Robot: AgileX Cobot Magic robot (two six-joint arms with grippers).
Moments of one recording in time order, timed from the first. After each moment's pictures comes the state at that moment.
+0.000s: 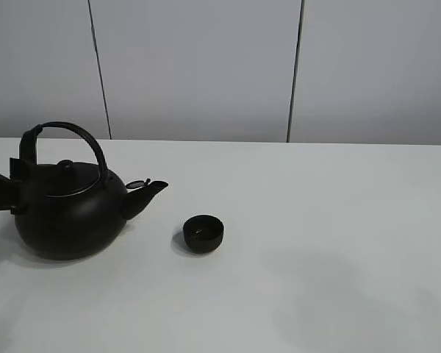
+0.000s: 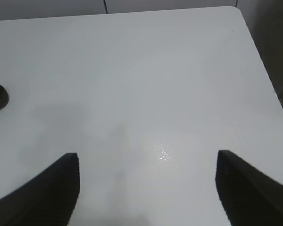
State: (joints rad) left arm -0.16 1.88 -0.36 0.16 -1.14 -0.04; right arm -0.08 -0.02 -0.47 0.01 1.08 -0.03
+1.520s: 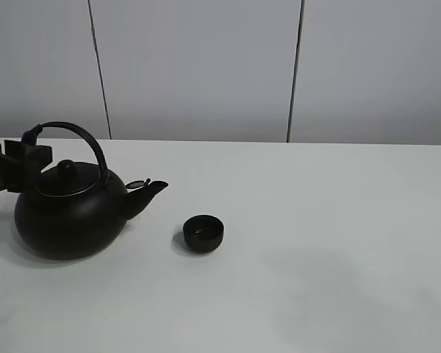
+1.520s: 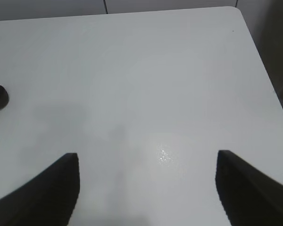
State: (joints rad) left arm -0.11 1.93 -0.46 0.15 -1.14 -0.04; right arm -0.08 -0.02 -0.47 0.01 1.08 -0.03
